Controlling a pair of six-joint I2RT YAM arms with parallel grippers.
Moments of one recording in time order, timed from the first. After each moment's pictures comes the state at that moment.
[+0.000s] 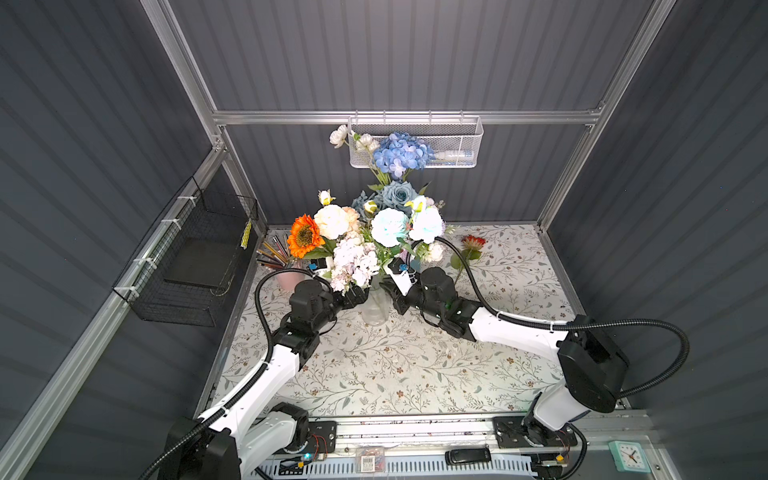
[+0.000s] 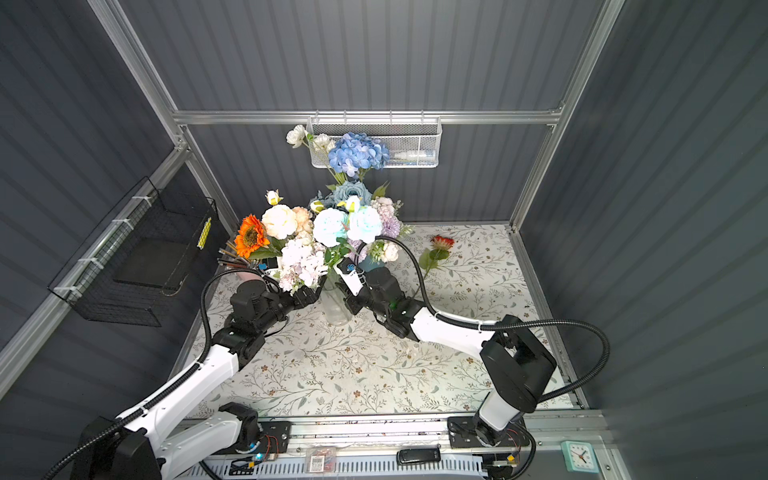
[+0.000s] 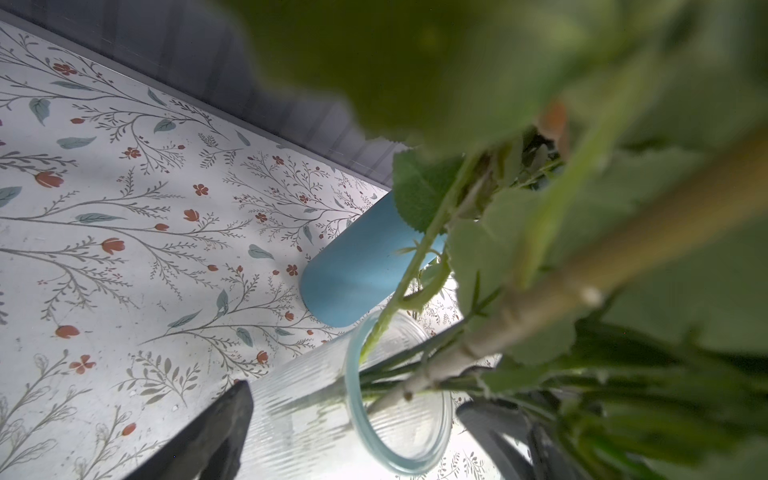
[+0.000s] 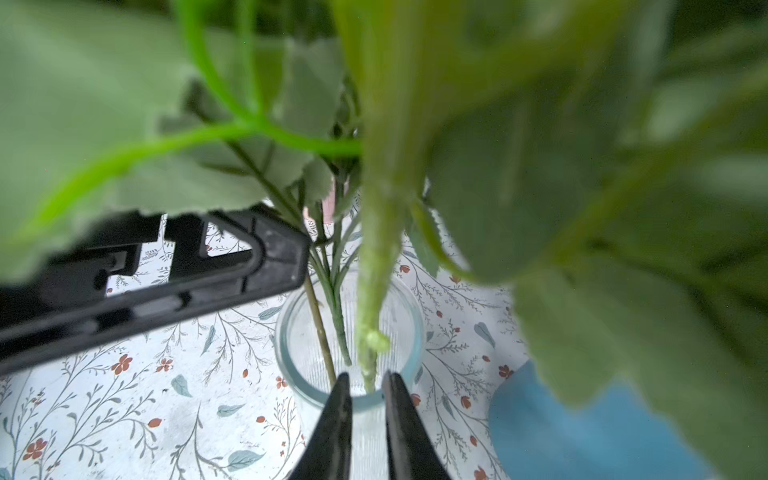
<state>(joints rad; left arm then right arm) -0.36 1.03 0.59 0.21 0.25 -0.66 0.86 1.61 1.00 0.32 -0.07 -0.08</state>
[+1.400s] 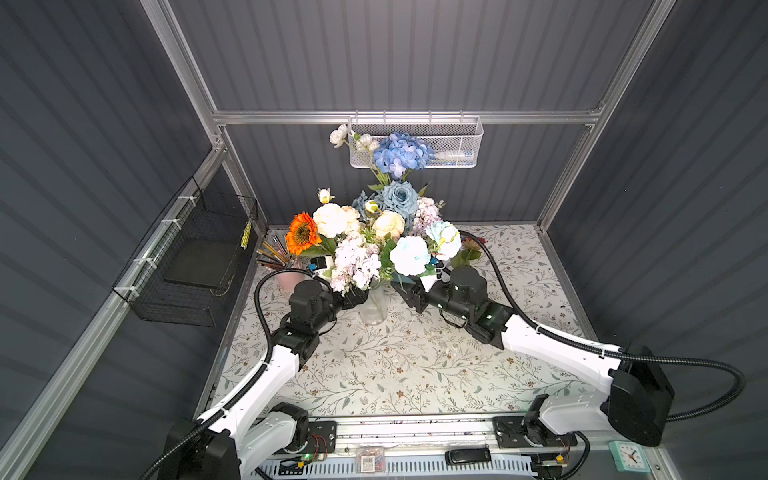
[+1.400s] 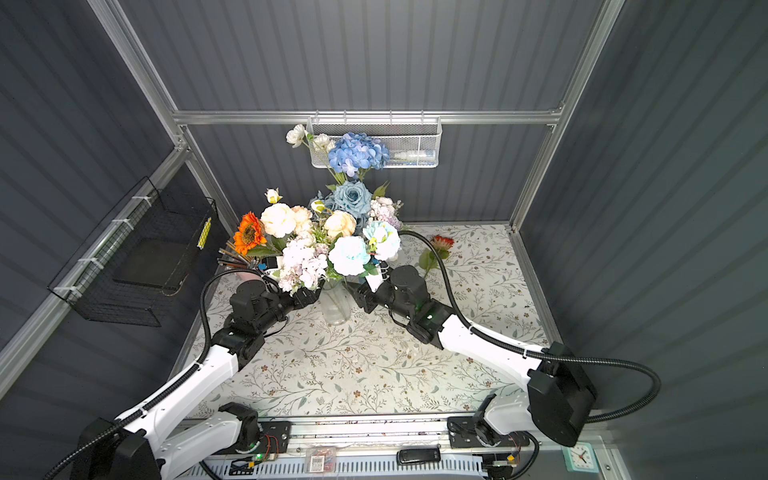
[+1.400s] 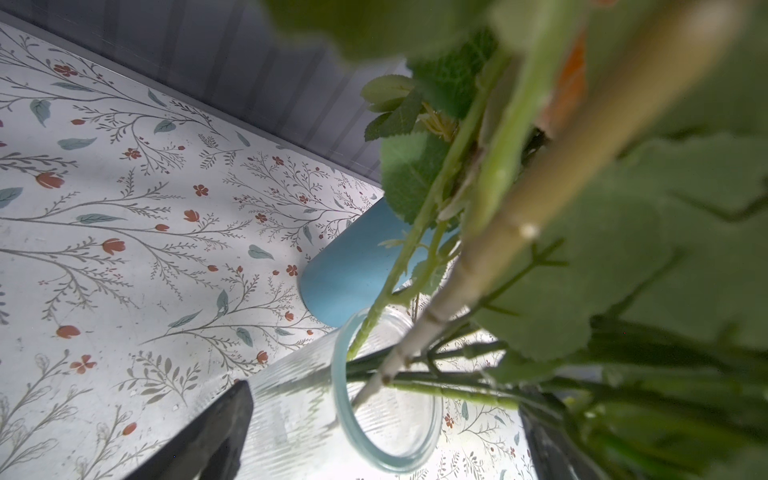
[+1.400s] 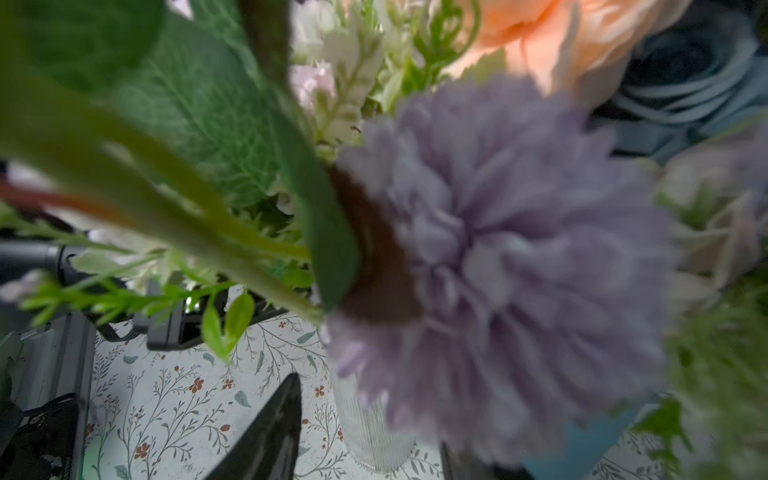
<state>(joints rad) -0.36 1.02 0.59 0.20 0.25 -0.66 0.81 1.38 0.94 0.25 -0.14 0.04</state>
